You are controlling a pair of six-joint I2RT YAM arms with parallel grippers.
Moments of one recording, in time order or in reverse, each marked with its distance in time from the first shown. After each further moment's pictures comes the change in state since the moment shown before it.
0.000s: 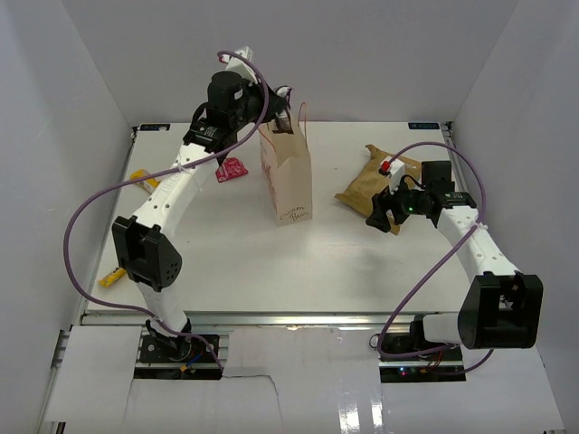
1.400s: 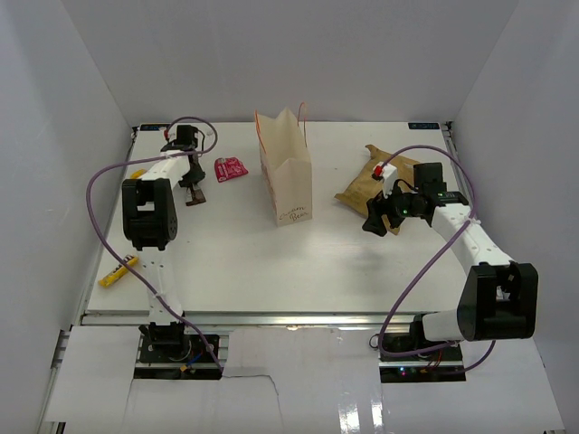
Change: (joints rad) left arm 0.406 0.420 -0.148 -0.326 -0.484 0.121; right arm 0.030 0.048 -0.015 0.002 0.014 -0.018
